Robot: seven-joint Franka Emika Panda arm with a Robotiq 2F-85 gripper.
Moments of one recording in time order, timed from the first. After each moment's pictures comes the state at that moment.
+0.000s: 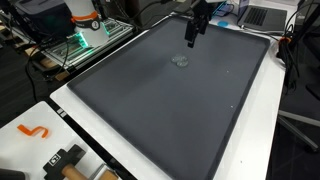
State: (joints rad) arm 0.08 0.31 0.03 -1.94 0.09 2.20 0.04
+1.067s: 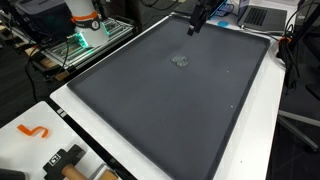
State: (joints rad) arm 0.32 0.40 0.05 -1.84 -0.34 1.96 0.48
